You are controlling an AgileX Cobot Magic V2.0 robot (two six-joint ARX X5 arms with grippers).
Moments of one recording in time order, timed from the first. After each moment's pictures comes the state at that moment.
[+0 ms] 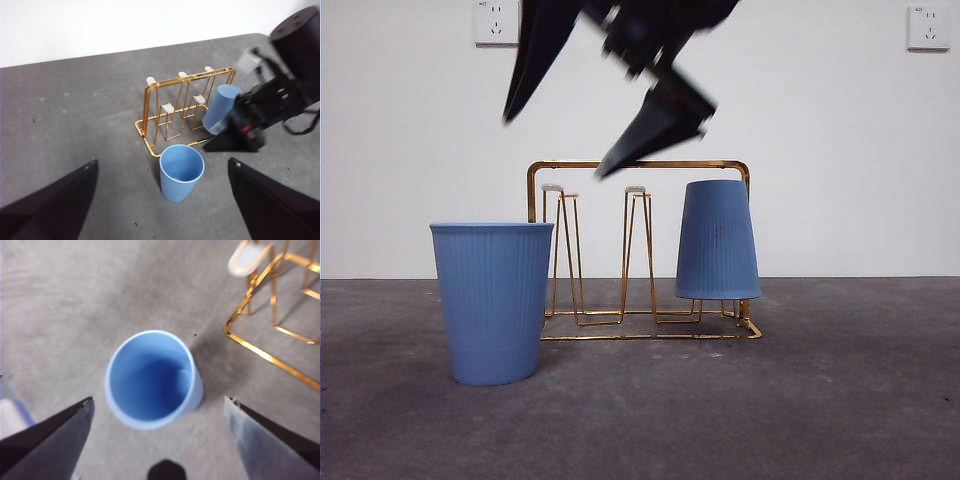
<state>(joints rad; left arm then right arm) -1.09 0.58 1.26 -1.18 -0.63 -0.43 0.80 1.69 1.39 -0.54 -0.24 0.22</state>
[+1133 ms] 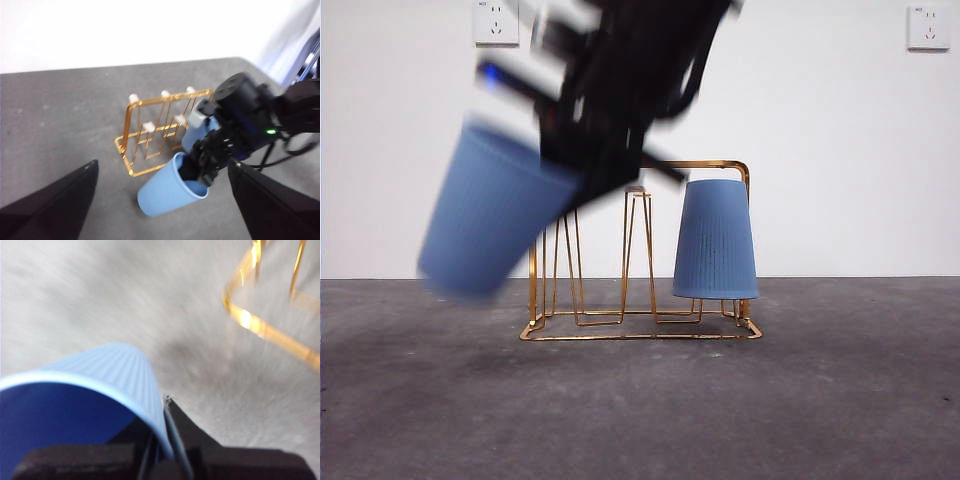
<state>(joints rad) -1.10 0.58 1.26 -1.06 -0.60 -0.45 0.83 1.75 1.38 -0.51 -0.19 0.21</state>
